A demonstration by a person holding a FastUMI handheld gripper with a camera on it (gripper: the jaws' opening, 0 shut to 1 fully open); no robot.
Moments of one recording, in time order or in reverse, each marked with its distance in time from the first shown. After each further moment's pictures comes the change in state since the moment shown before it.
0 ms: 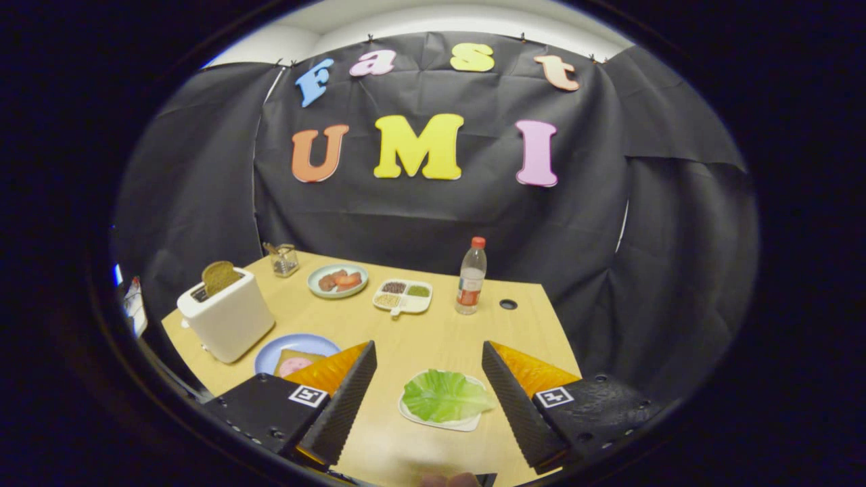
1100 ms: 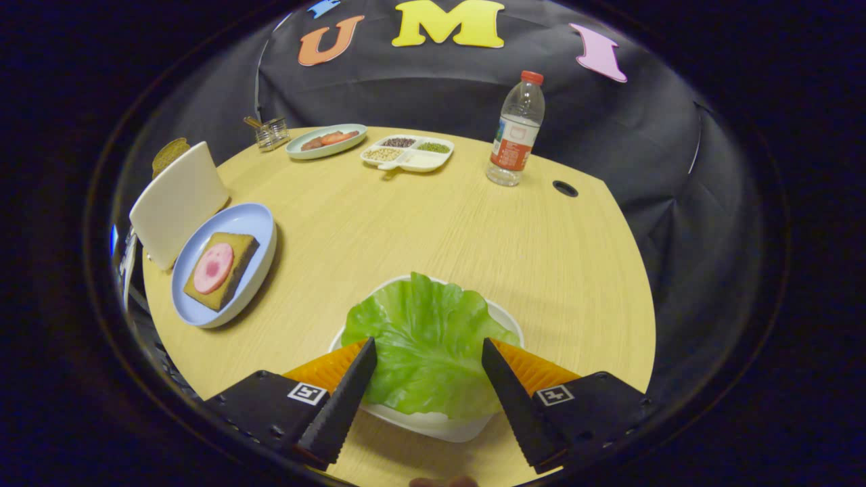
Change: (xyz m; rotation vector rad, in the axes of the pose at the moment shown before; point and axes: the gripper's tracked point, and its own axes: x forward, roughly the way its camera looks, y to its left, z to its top) arm 0.143 -0.018 -0.165 -0.095 0.486 0.115
